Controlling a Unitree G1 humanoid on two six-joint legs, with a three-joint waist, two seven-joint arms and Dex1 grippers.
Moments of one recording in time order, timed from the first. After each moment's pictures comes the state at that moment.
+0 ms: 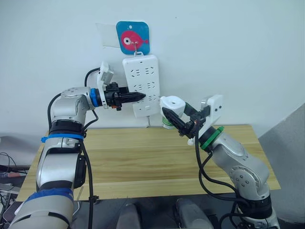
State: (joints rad) left arm -0.99 0.57 0.05 0.69 -0.35 0.41 -1.39; right arm -0.34 -0.17 0.12 -0.59 0.65 0.73 0.15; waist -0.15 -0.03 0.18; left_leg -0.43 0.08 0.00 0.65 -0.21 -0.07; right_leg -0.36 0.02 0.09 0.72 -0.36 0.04
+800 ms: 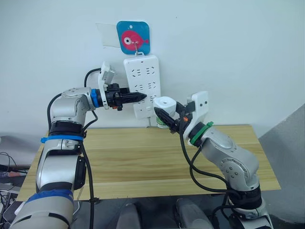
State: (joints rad) left arm -0.97 0.57 0.06 0.63 -0.36 0.49 -1.38; right arm -0.41 -0.11 0.15 -0.53 0.57 0.80 0.11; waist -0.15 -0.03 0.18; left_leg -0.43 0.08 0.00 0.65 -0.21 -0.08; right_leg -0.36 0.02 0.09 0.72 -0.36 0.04
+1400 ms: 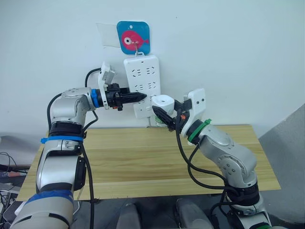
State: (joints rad) left arm -0.95 0.57 0.06 0.60 -0.36 0.50 -1.35; right arm -0.45 -0.10 0.18 -0.51 0.50 0.82 0.11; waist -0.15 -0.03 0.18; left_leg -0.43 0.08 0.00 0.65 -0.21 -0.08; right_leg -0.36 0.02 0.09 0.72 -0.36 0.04
